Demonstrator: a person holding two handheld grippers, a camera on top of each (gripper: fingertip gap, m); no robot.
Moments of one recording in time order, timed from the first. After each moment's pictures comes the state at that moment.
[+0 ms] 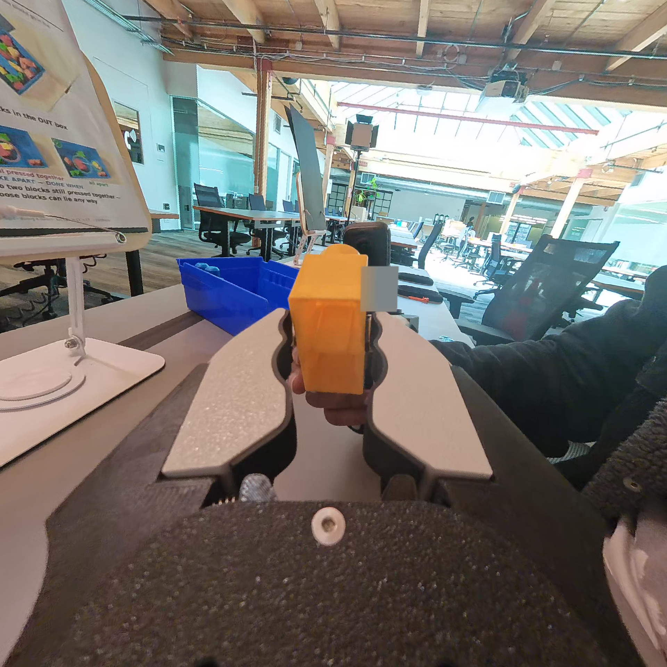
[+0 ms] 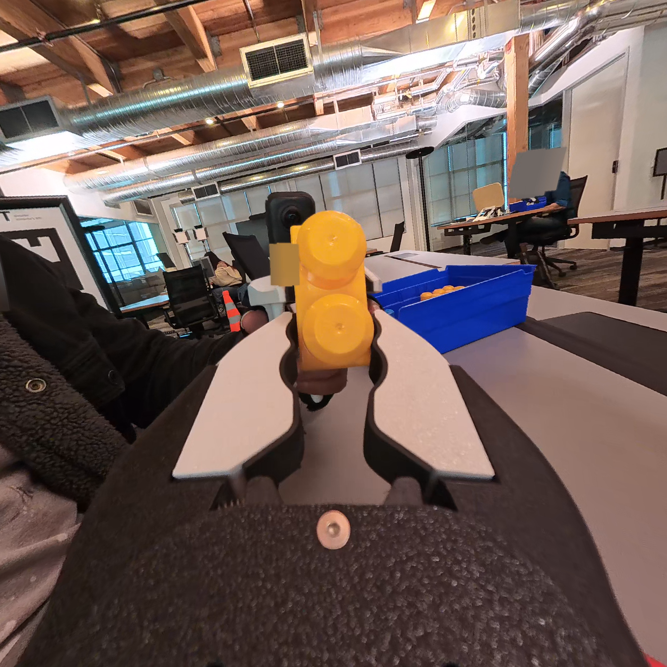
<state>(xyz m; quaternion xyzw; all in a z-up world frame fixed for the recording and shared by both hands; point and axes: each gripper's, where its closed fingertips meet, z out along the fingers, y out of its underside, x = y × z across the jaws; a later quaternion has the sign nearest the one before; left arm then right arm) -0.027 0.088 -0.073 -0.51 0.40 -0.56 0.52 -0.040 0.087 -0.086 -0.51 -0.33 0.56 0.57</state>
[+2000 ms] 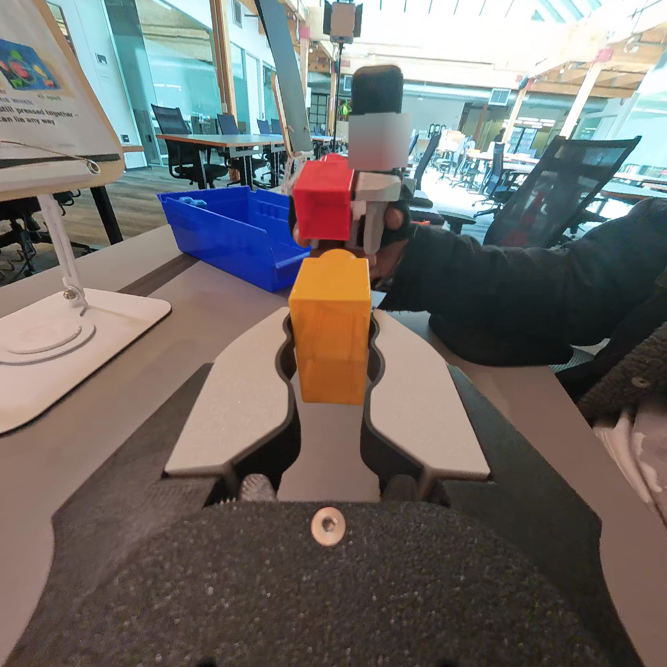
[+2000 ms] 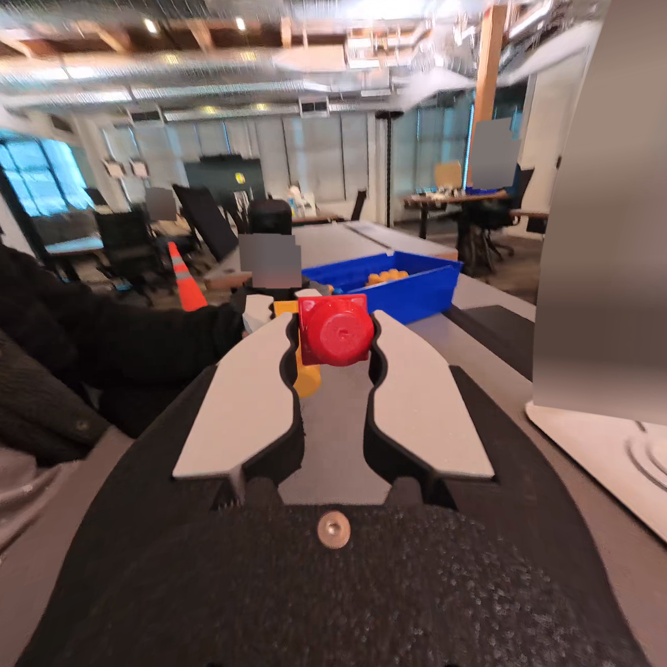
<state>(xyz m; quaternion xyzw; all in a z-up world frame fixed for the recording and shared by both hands) -0.042 0.097 -0.117 -0.53 0.49 -0.51 0.47 0.015 0.110 -0.069 -0.54 -0.36 0.47 0.59</state>
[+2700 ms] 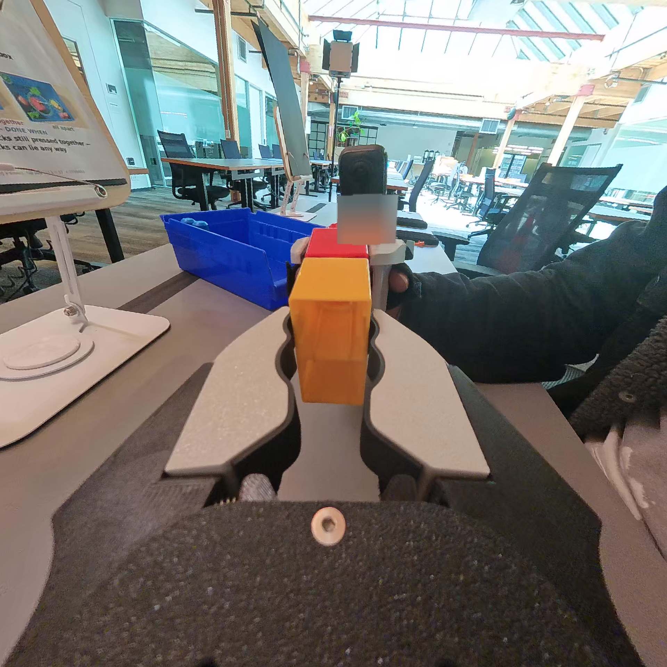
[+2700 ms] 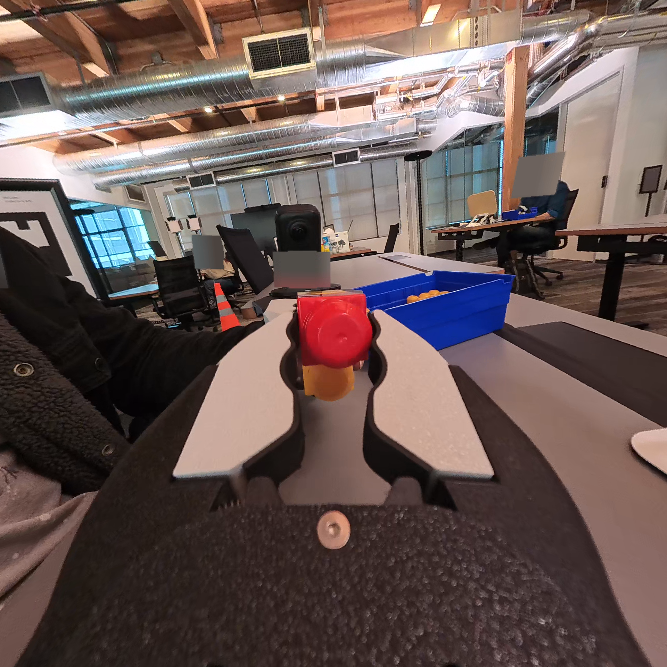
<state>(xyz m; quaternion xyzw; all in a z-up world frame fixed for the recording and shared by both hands) -0.043 0.095 -0.105 -0.52 0.47 -0.53 0.48 -0.021 0.097 -0.083 -0.51 -0.34 0.54 0.58</state>
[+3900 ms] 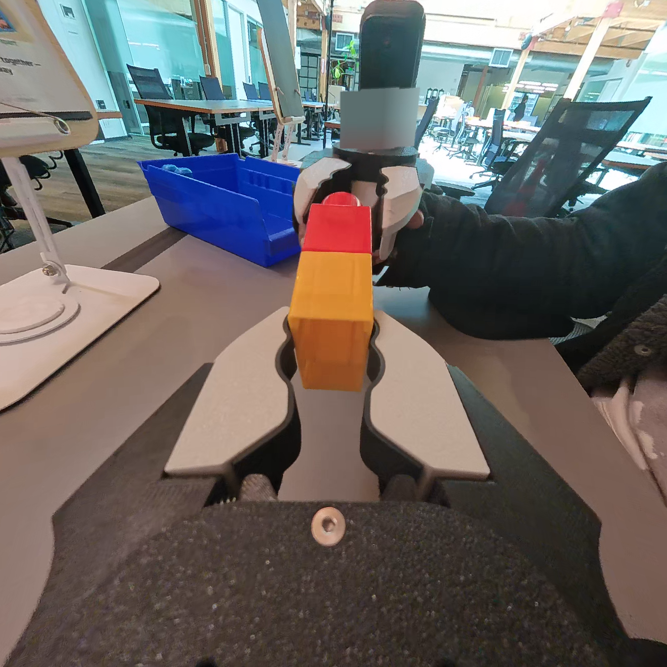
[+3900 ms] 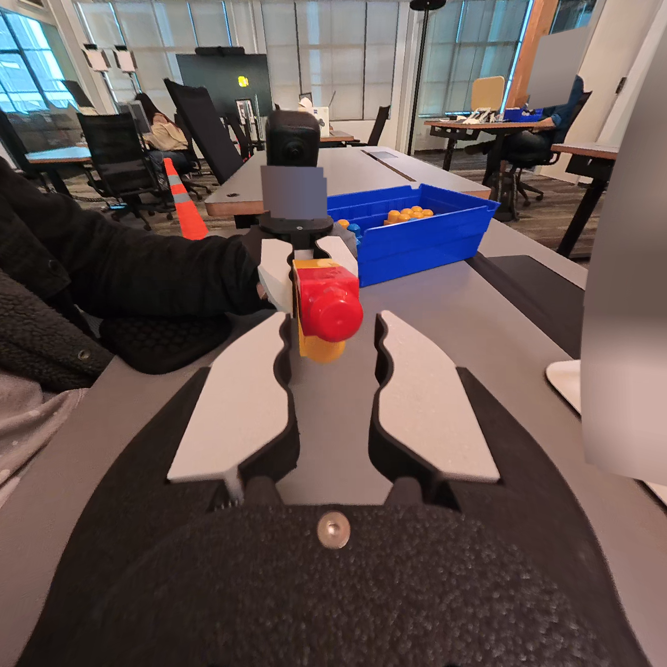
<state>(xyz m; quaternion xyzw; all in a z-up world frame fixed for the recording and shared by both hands) -0.042 0.096 -0.136 -0.54 0.51 -0.50 0.44 0.000 0.095 -0.107 -0.59 -0.44 0.42 0.53</state>
